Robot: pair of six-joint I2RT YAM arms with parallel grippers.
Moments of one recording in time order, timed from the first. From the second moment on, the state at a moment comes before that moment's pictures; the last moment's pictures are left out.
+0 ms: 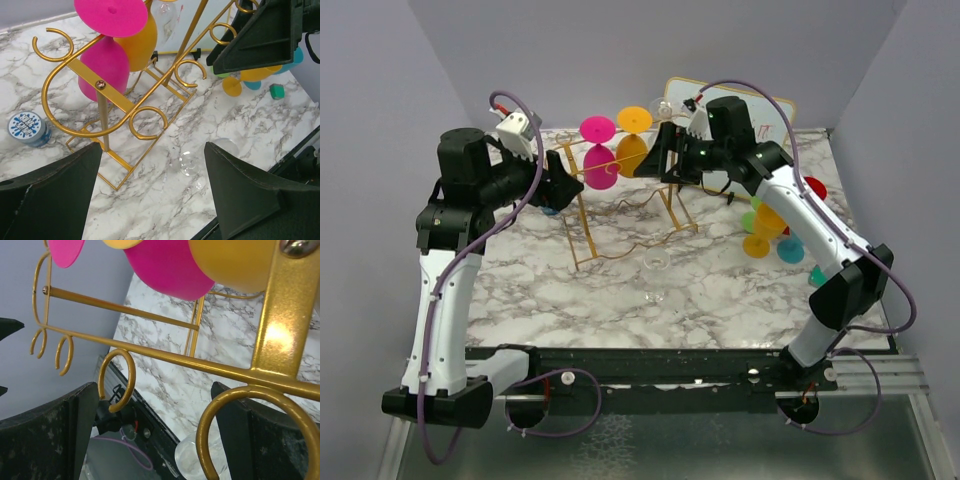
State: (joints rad) left arm -0.09 1.11 1.52 -0.78 0.58 -0.06; right arm 0.53 1.71 1.79 -0.59 -0.49 0.61
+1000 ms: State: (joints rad) left arm -0.09 1.39 1.81 -0.87 0.53 0.06; right arm 0.44 1.60 1.76 -0.60 -0.37 0.66
